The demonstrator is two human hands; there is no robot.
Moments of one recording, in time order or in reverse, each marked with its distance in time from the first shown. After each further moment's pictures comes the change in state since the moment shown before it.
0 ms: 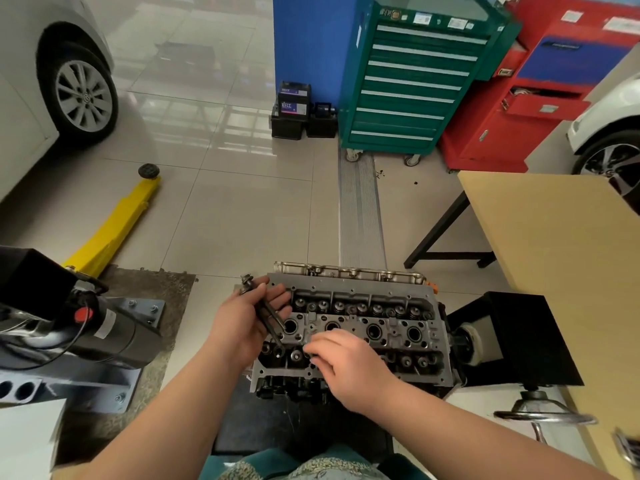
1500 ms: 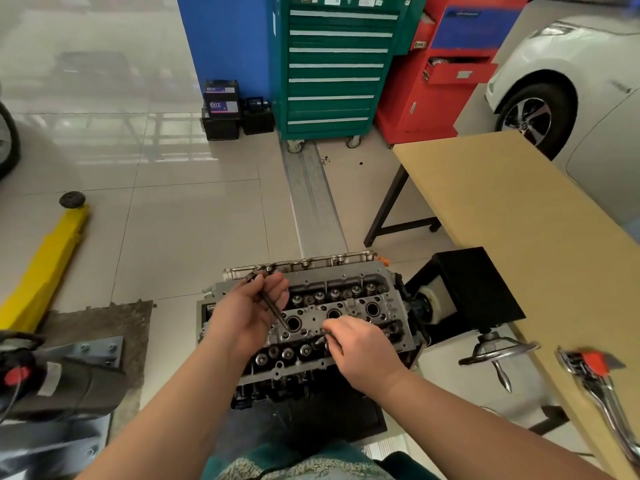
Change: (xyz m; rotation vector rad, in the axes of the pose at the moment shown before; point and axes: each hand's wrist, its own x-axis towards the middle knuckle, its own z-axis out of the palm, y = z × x) left_hand 0.002 -0.027 0.064 0.040 -0.166 -0.160; right_hand -0.052 0.033 -0.019 -0.177 0.180 0.291
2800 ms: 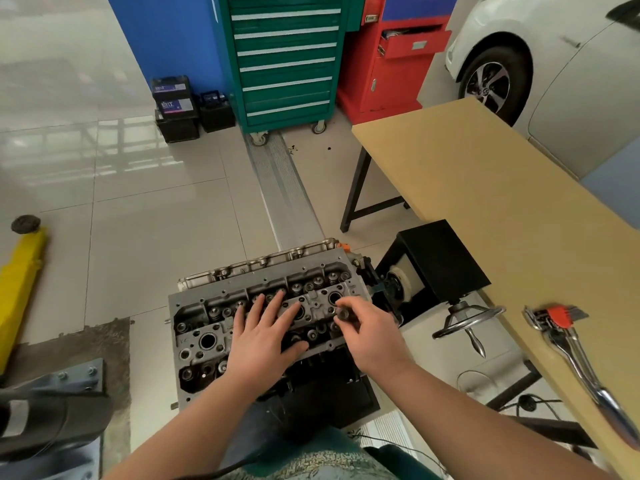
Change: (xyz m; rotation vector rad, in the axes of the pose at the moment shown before) left_hand 0.022 -0.102 -0.020 2.278 -0.227 0.638; right_hand -0.039 0.045 -0.030 0.290 0.171 0.438
